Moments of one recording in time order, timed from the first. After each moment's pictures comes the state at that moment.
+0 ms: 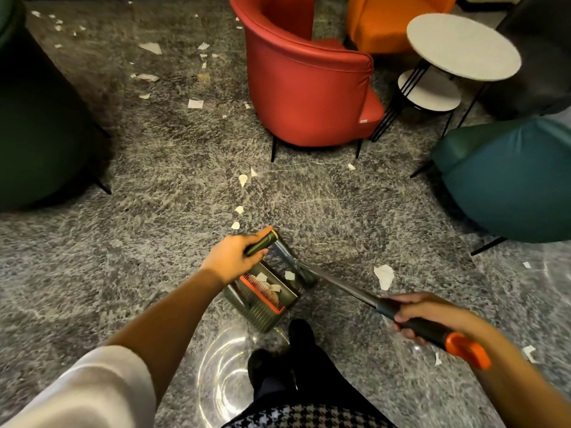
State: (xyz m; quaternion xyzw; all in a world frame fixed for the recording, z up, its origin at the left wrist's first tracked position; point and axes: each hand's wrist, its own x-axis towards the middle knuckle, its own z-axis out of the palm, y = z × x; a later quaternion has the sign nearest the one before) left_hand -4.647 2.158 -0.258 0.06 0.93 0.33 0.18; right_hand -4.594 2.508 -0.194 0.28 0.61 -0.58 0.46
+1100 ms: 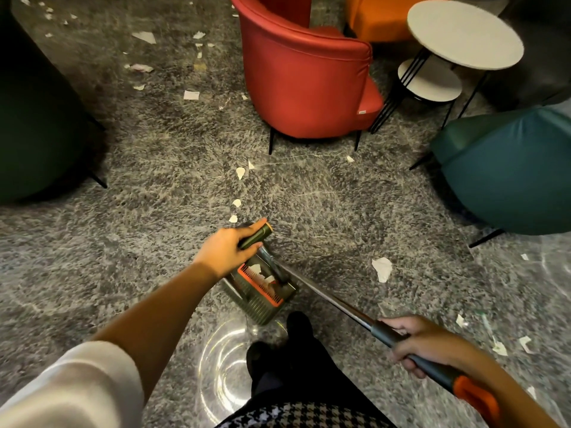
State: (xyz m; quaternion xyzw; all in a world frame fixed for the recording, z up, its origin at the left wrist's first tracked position) left_hand -4.647 2.155 -0.262 0.06 0.94 0.32 0.15; right_hand -4.557 2.527 -0.230 0.23 0.65 -0.48 0.54
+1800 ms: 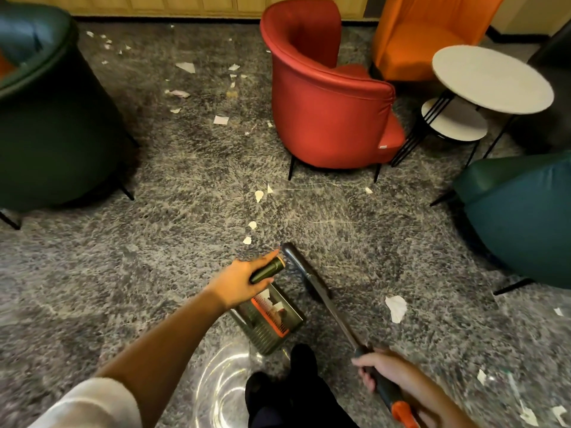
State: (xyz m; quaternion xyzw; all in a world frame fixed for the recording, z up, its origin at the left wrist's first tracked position) left_hand -4.648 2.162 -0.253 0.07 0.92 0.31 0.22; right_hand -4.589 2.478 -0.288 0.34 0.59 -0.49 0.54
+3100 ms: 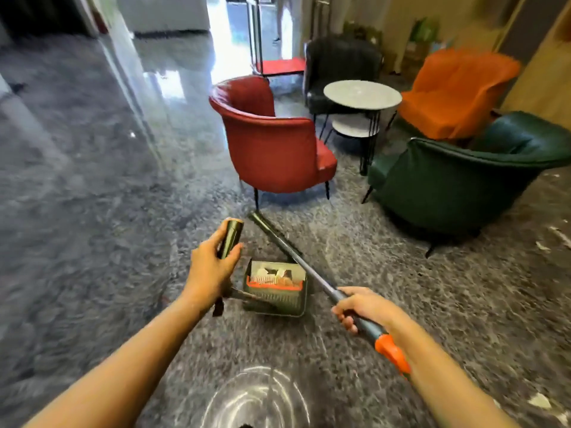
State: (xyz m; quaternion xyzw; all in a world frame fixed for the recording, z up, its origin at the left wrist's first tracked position) left_hand -4.179 1.999 -0.124 -0.64 0.58 0.28 -0.42; right_hand -4.437 2.031 -0.140 -0.35 0.60 -0.20 0.69
